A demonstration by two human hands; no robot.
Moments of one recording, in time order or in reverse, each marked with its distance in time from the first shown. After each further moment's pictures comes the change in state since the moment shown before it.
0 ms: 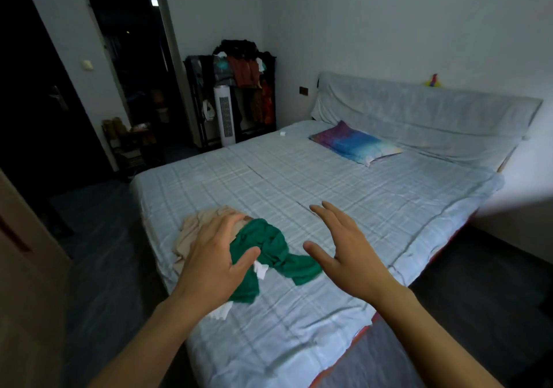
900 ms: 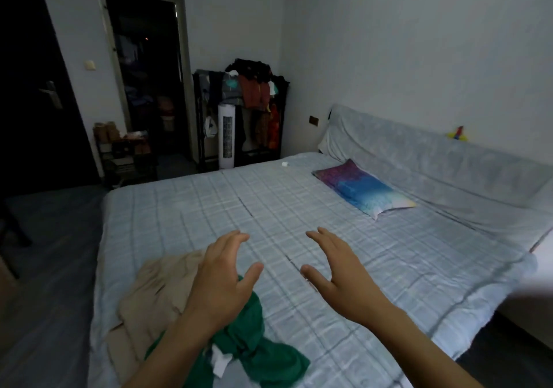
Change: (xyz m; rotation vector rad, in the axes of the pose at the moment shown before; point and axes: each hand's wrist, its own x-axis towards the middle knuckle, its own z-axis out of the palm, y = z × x) left_hand 0.257 -0.057 0.131 -0.077 0.132 -0.163; right_hand 0.247 0.163 -0.001 -0.054 -0.147 -0.028
